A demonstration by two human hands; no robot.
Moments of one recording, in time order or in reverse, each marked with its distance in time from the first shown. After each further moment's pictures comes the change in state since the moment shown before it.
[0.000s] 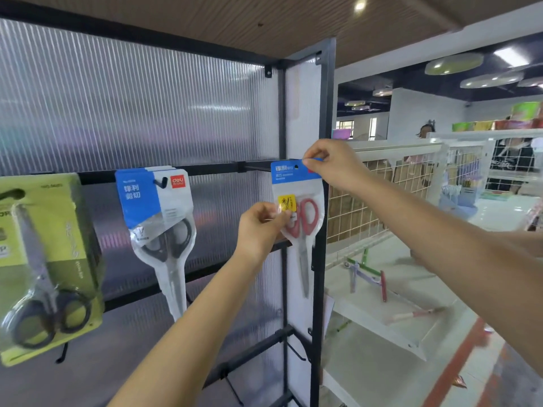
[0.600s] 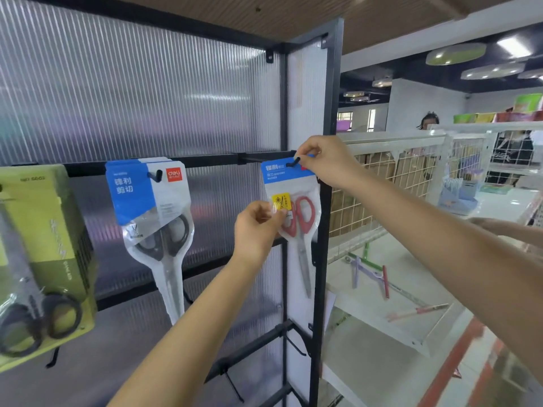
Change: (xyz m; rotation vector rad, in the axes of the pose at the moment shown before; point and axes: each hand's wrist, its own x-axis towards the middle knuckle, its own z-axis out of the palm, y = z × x) left_hand 0.009 -0.016 -0.006 0.056 0.059 0.017; right_hand 0.013 0.005 0.021 -0.011 -0.024 0.022
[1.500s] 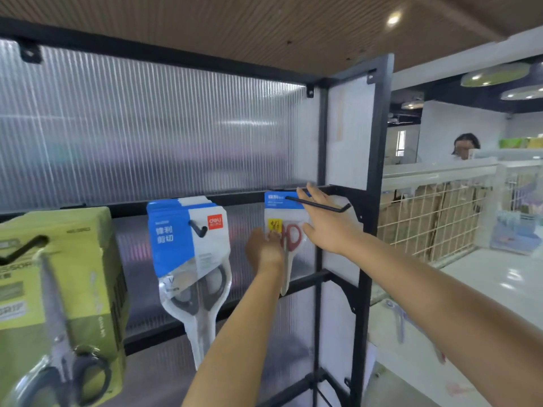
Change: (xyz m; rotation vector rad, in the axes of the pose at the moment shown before) left_hand 0.098 -0.025 -0.023 0.322 0.416 -0.233; right_hand 0.036 0.022 0.085 -0.498 -0.251 -0.126
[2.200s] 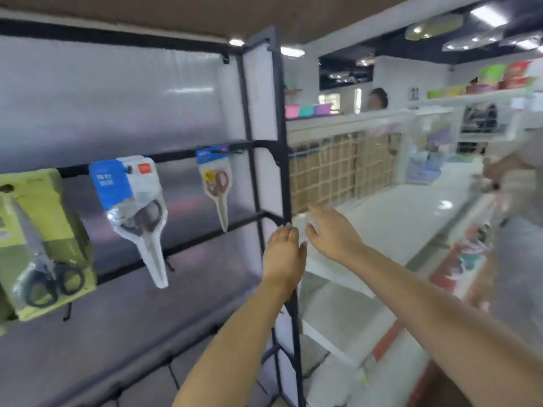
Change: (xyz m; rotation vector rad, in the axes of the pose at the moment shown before) left_hand -0.218 -0.048 0.027 0.674 -0.466 0.774; right_hand -0.229 0.040 -0.025 0.105 0.004 0.318
